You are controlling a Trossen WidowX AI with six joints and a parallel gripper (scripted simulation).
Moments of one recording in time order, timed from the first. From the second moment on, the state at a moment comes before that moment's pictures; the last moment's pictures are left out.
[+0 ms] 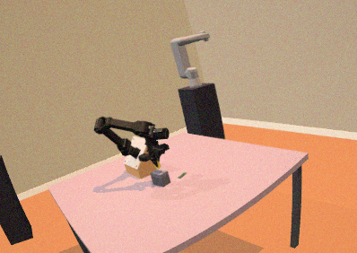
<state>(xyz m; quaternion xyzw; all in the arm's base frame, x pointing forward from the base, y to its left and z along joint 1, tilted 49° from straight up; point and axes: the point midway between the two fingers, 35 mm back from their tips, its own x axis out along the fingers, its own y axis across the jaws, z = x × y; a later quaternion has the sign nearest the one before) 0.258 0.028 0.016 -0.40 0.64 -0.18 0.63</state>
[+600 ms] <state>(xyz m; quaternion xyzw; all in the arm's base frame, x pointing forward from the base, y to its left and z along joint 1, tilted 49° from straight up) 0.257 0.025 0.018 -0.40 0.64 -0.18 0.63</state>
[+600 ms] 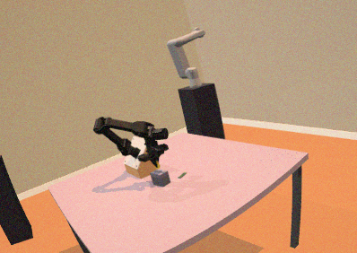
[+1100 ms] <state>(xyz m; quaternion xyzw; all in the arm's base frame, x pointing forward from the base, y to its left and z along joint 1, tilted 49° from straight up) 0.259 0.020 0.014 -0.40 0.64 -0.18 0.63</state>
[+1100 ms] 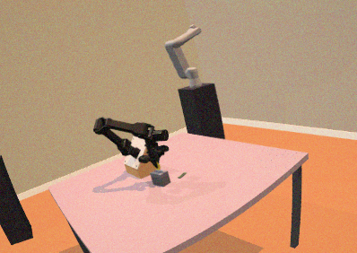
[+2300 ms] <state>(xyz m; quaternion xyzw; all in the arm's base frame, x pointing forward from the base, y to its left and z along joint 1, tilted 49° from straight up) 0.260 0.013 0.007 -0.40 0.64 -0.18 0.63</state>
